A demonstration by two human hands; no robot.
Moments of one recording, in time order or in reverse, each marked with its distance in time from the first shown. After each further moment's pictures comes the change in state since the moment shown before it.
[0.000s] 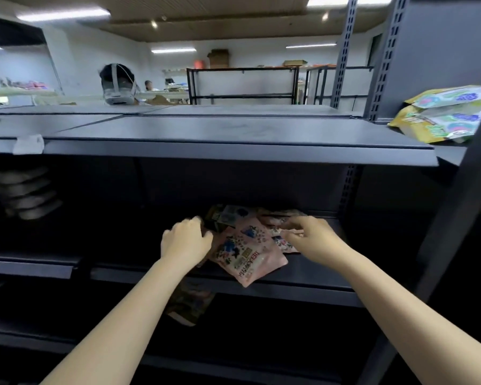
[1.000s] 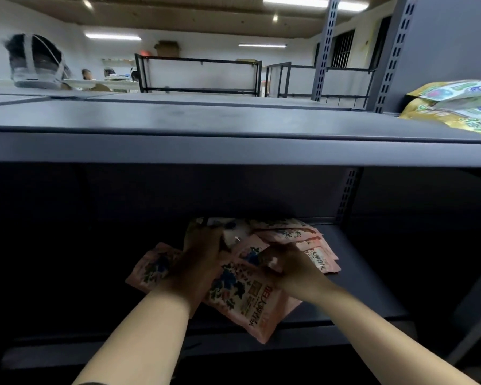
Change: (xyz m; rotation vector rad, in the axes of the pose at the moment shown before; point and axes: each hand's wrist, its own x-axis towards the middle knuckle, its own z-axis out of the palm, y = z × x) left_hand 0.184 0.009 0.129 -0.105 -0.102 0.292; right_hand 0.091 0.020 0.103 -0.053 -0.009 0.047
